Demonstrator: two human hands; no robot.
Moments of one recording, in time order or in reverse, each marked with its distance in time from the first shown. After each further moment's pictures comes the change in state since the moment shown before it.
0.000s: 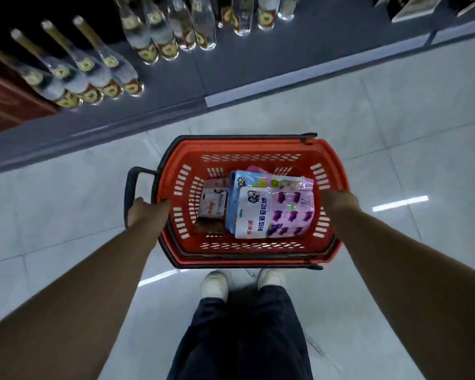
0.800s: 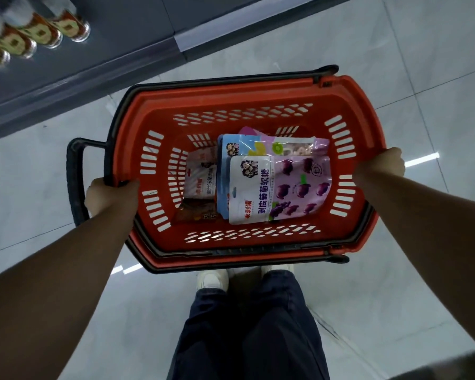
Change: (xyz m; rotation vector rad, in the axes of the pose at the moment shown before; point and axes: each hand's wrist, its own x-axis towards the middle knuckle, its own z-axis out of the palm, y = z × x) left_hand 0.073 -0.029 0.059 0.033 0.224 0.115; right_hand 0.125 0.041 0.021 -0.134 0.357 0.008
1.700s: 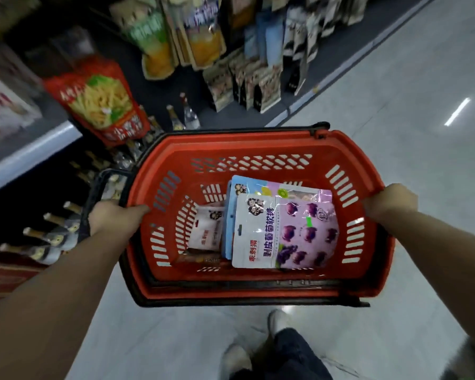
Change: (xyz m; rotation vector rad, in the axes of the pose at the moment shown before) left_hand -0.210 0.256 -0.242 0.109 -0.110 0.608; right_hand -0.160 0.050 -0.377 0.131 0.137 -0.022
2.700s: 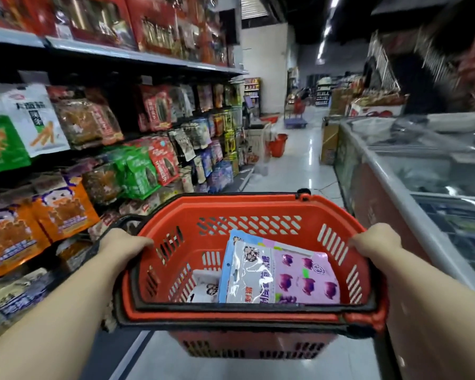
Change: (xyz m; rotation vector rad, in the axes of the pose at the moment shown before) left_hand -0.295 0.553 0.015 -0.030 -0.239 0.649; right_hand 0.087 0.220 -0.510 0.533 0.520 0.287
